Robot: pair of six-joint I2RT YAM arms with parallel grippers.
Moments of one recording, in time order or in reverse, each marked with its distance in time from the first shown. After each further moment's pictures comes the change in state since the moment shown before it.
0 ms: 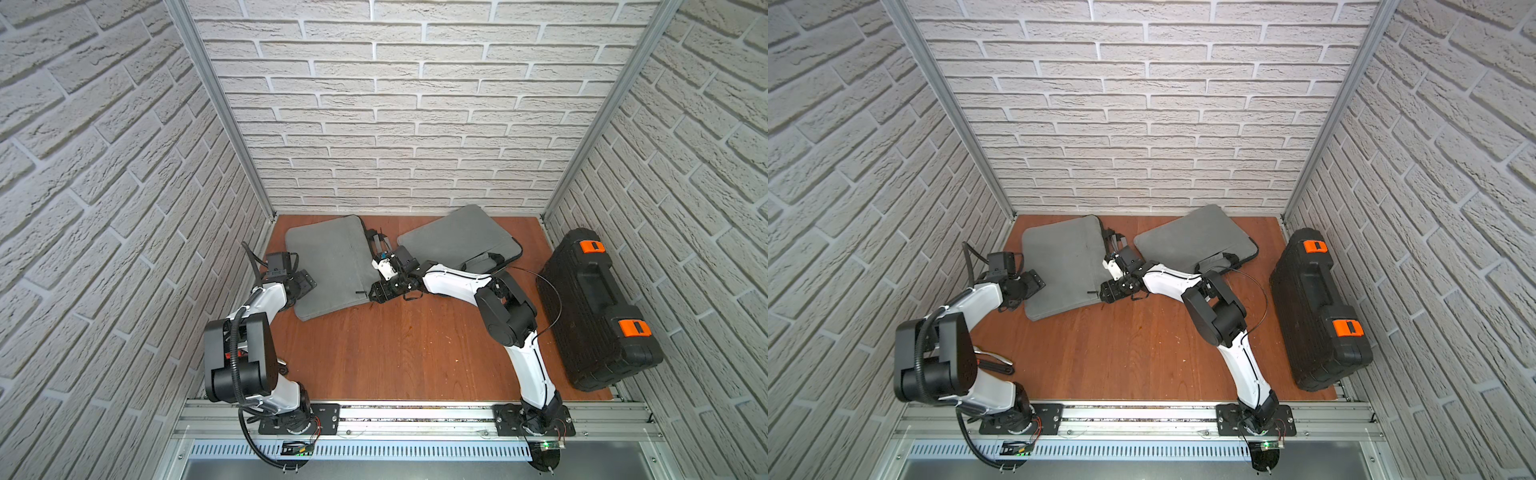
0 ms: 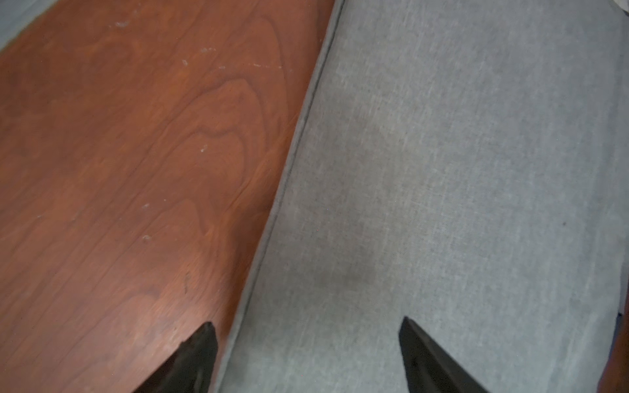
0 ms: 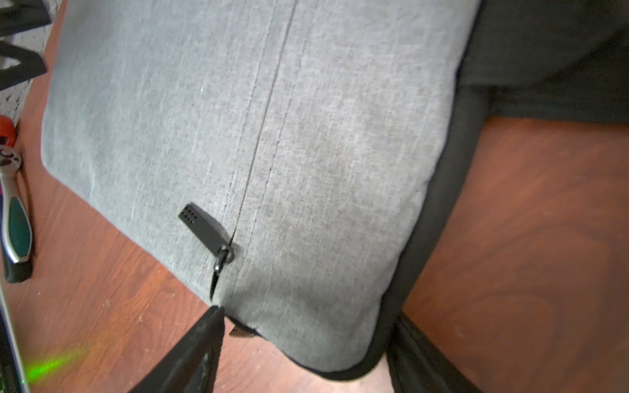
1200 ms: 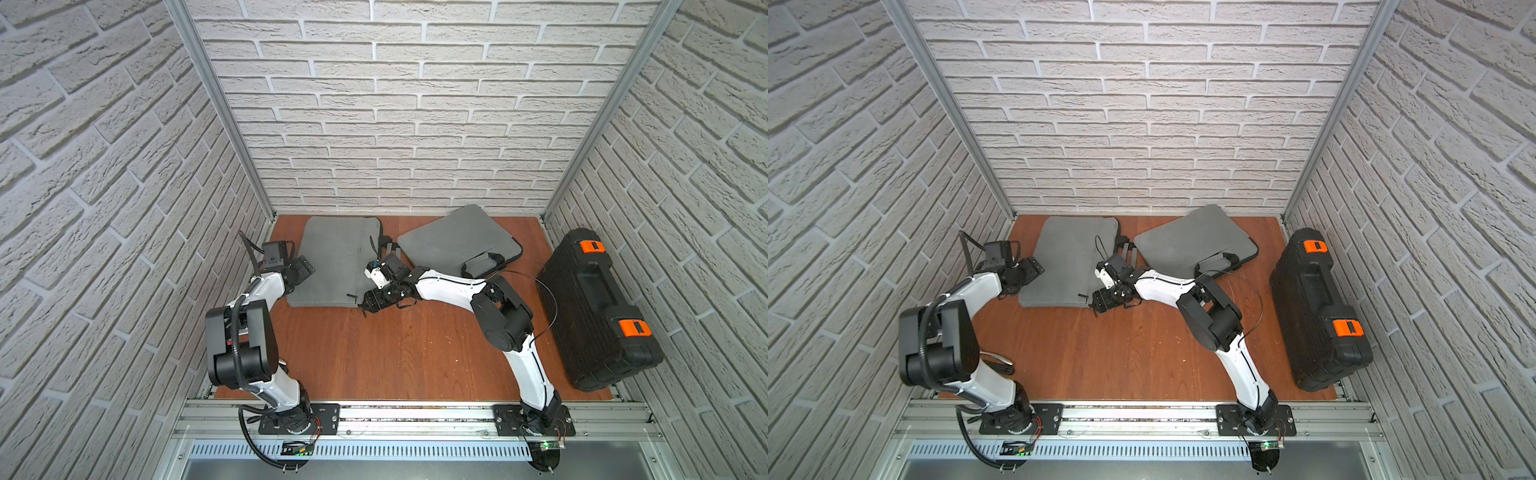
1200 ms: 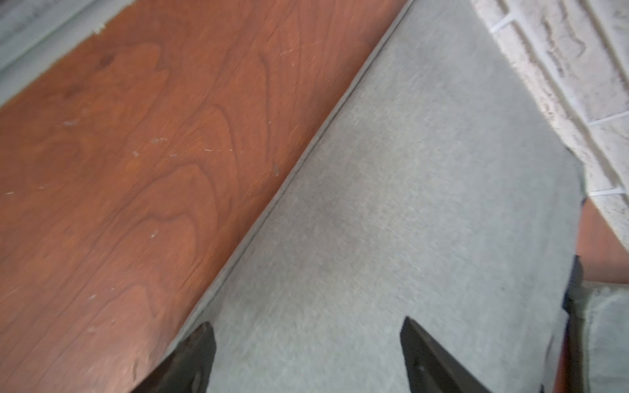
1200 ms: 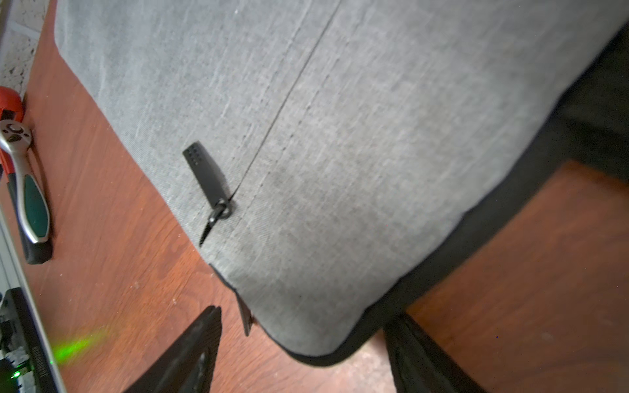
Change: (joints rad) left arm 0.023 0.031 0.106 0.045 0.050 0.000; right arm 0.046 -0.002 0.005 -0.046 0.032 0.056
